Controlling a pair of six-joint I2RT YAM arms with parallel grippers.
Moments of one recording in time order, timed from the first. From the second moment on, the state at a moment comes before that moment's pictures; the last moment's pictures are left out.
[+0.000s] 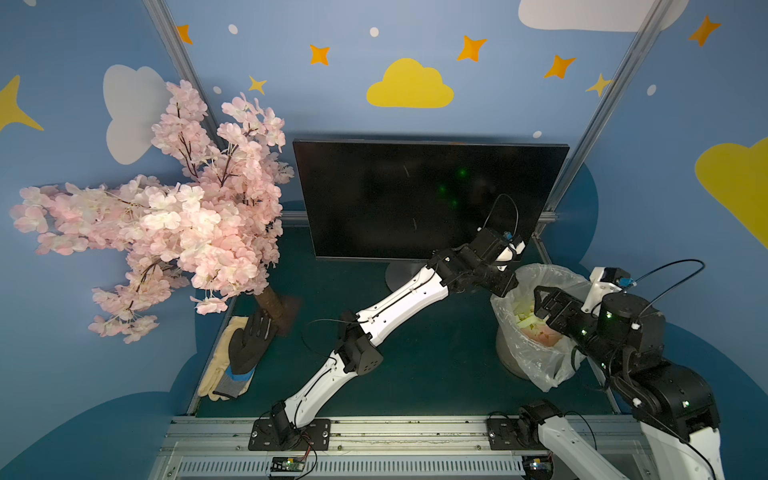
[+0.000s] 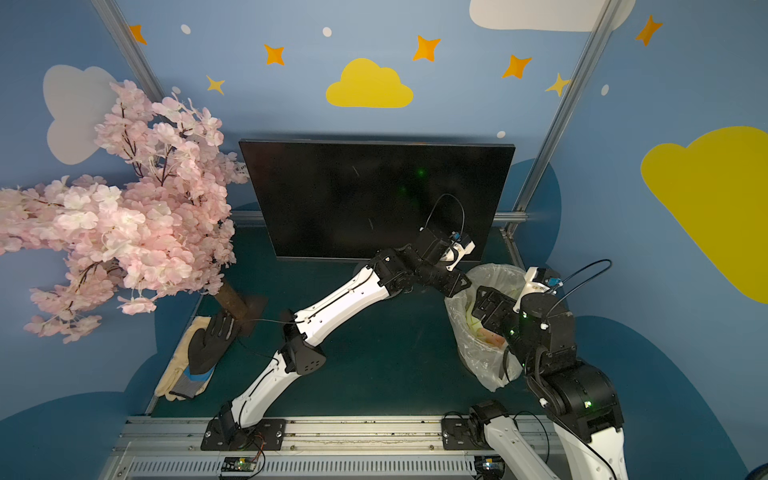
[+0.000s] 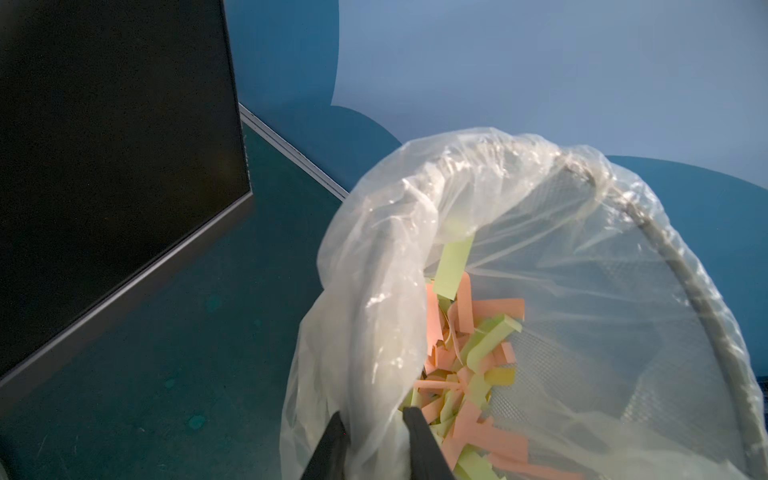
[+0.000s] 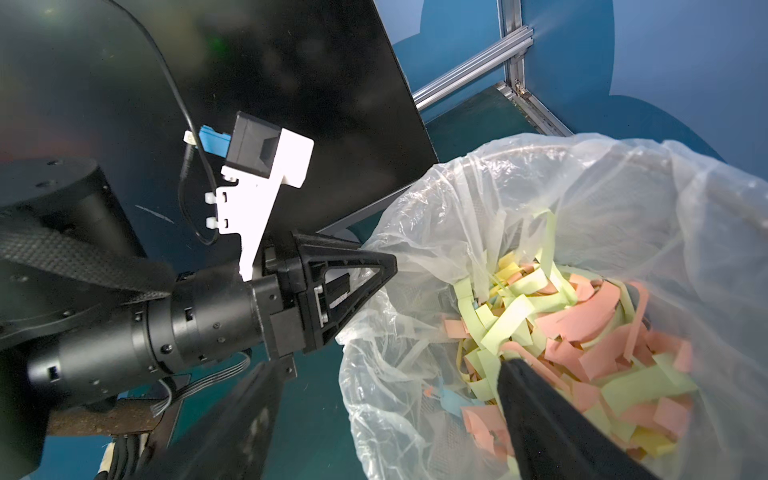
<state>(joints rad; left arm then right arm) -1.00 2.44 2.73 -0.88 0.26 -0.32 0.34 0.69 1.31 -1.11 0.23 0.62</state>
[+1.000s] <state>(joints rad) -0.98 2.35 2.66 -1.04 0.17 -0.27 0.34 0.71 1.31 -1.10 0.23 0.62</state>
